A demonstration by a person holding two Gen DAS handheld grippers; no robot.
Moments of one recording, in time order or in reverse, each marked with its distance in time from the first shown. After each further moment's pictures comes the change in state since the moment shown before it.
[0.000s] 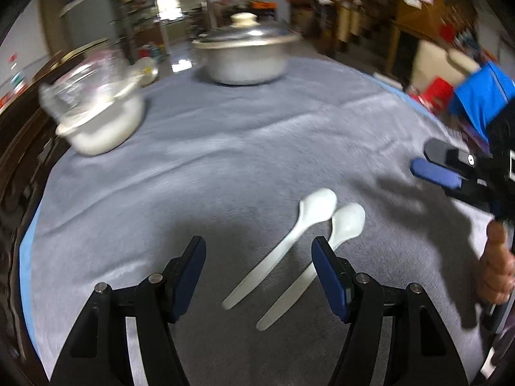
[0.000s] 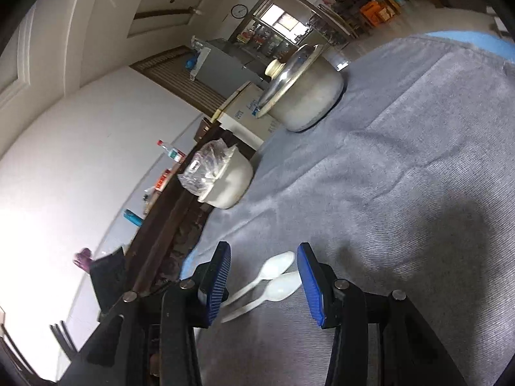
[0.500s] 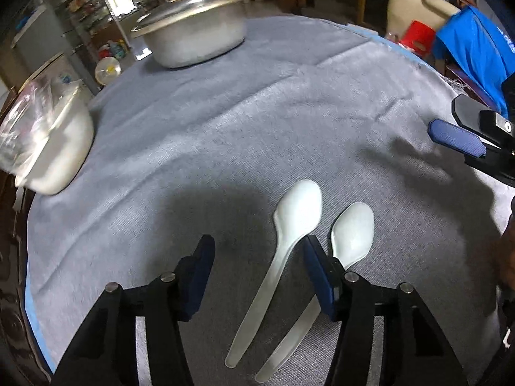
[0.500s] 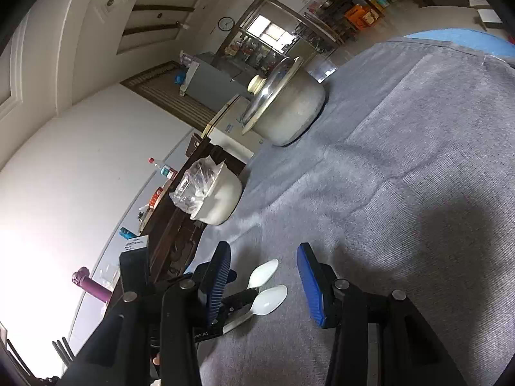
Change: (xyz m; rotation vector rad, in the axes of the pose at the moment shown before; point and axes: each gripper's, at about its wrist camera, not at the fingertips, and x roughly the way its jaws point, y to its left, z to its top) left arm 0.051 -0.020 0.035 0.187 0.172 -0.034; right arm -0.011 -0.018 0.008 0.068 -0.066 -0.014
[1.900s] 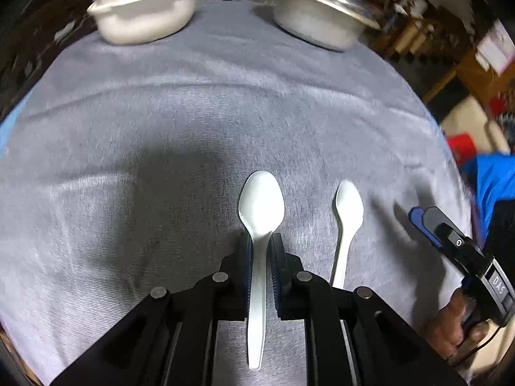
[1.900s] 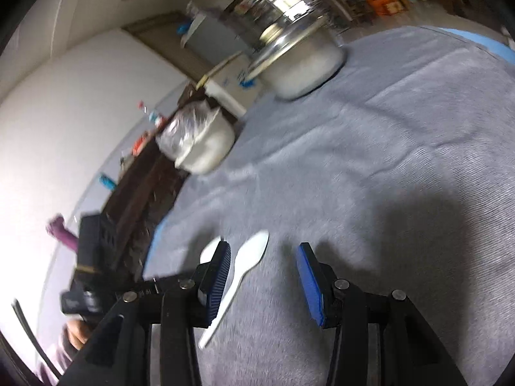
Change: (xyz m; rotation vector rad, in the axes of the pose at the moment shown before) left arm -0.020 0.039 -0.058 -0.589 0.030 -0.104; right arm 0.040 0.025 -0.024 -0.174 0.212 -0.103
